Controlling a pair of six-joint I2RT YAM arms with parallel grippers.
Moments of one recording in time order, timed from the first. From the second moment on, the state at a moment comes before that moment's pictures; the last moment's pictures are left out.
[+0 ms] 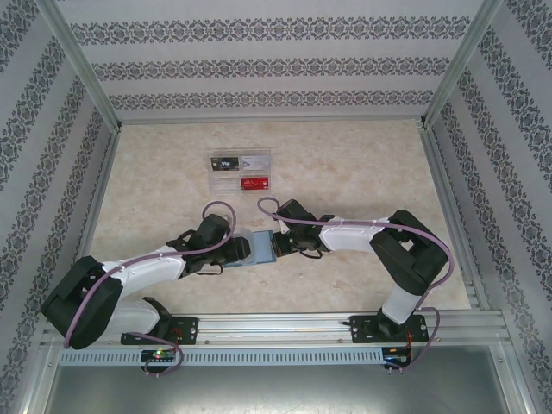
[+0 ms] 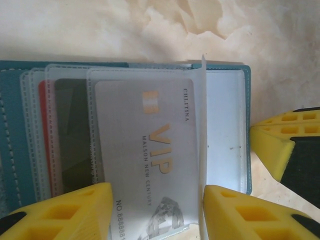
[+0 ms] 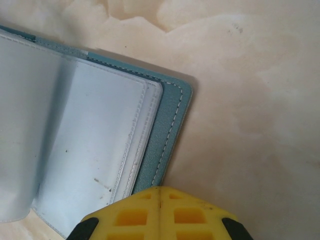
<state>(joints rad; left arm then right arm) -0.62 1.28 0.47 -0.09 0.14 -0.84 0.79 1.72 0.84 -0.15 -0.21 0.50</state>
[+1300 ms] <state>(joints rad) -0.64 1.06 0.50 -0.19 0.08 -0.76 0.81 1.61 0.84 -0.15 -0.16 0.55</state>
